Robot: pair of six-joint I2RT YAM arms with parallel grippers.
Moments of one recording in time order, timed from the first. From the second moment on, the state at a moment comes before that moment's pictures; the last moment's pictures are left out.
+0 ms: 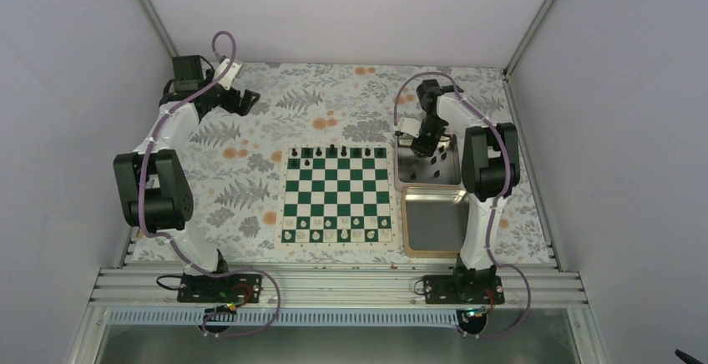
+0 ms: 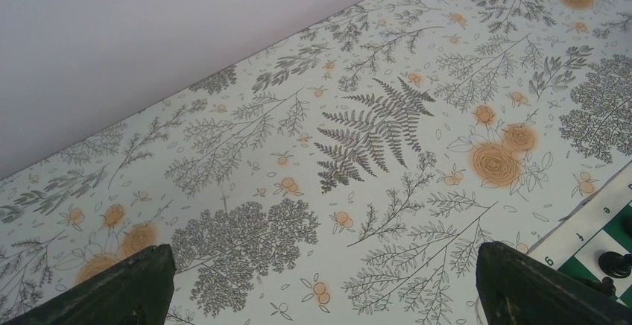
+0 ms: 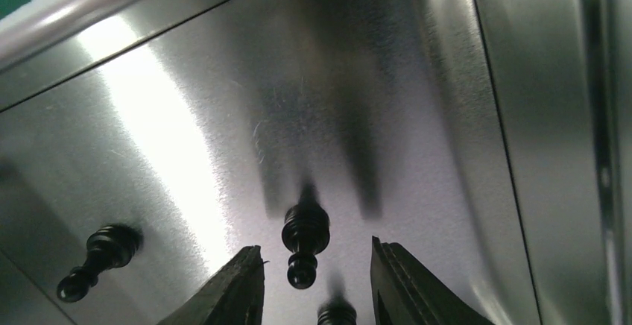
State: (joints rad) left arm 0.13 1.73 1.35 -0.31 0.54 0.45; right arm 0.18 2.09 1.62 -1.07 -0.05 -0.96
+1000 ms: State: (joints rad) left arm 0.13 1.73 1.35 -0.31 0.54 0.45; right arm 0.24 2.11 1.83 -1.21 -0.02 -0.91
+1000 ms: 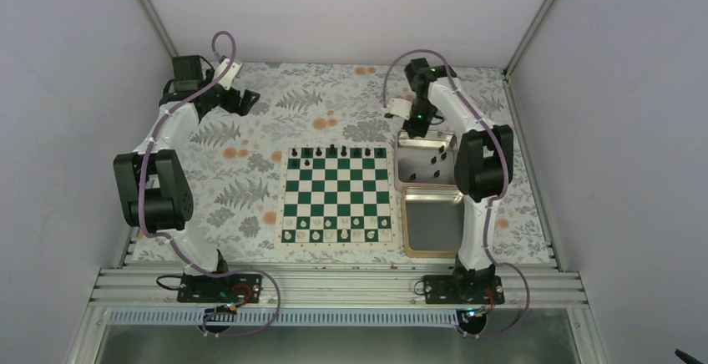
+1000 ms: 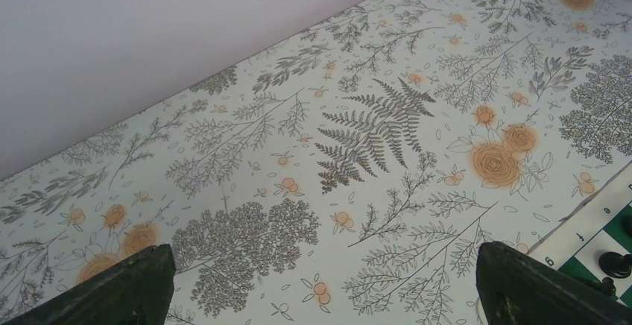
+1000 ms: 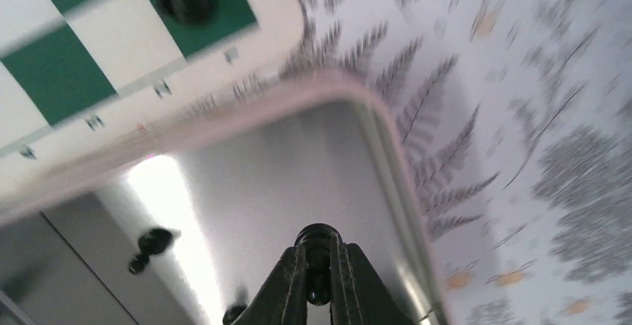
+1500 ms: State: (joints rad) left arm 0.13 1.71 1.34 -0.30 0.54 0.45; right arm 0.68 2.20 2.16 -1.26 0.02 -0.92
